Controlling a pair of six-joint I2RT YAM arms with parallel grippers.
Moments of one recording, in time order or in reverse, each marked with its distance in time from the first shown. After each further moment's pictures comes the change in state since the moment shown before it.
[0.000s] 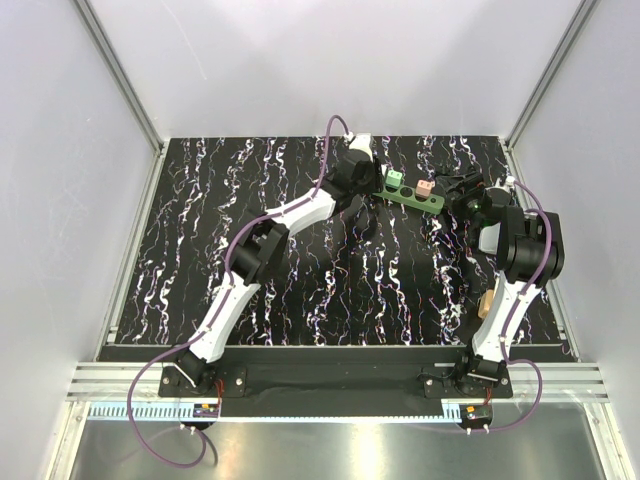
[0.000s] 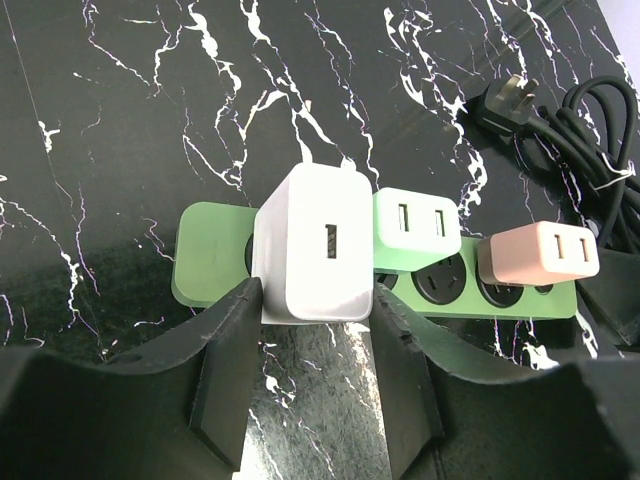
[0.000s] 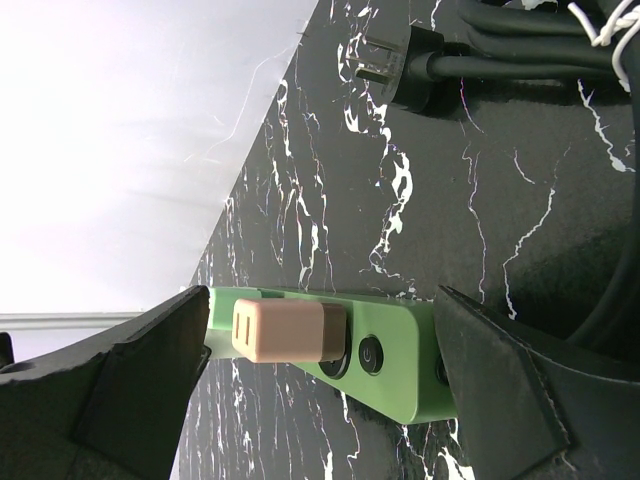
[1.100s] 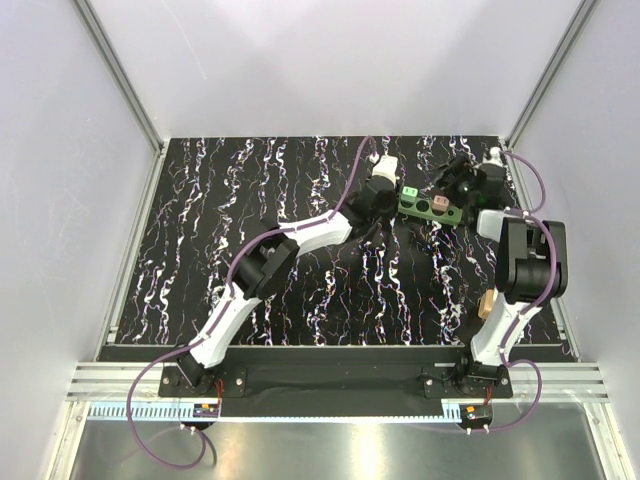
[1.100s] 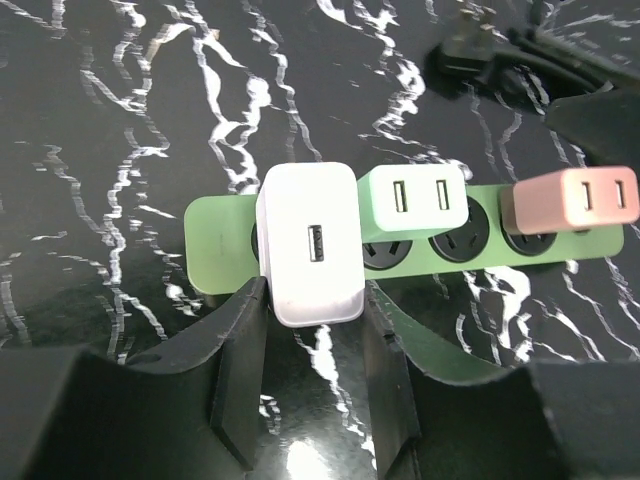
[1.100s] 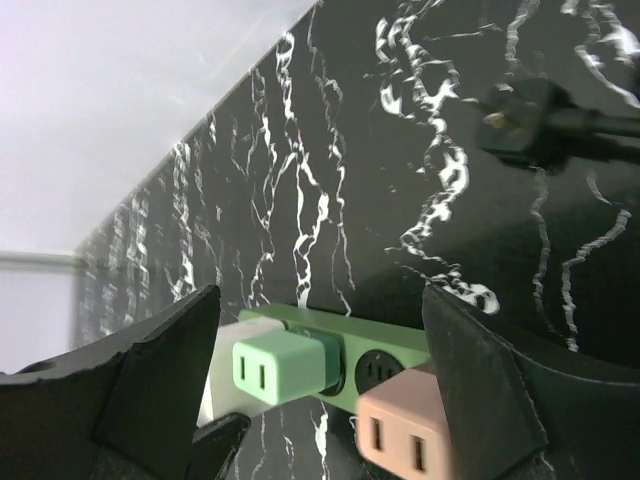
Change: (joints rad) left arm -0.161 -0.111 -0.220 0.116 -0.175 0.116; right arm 0.080 -0.200 0.098 -0.408 0.062 -0.311
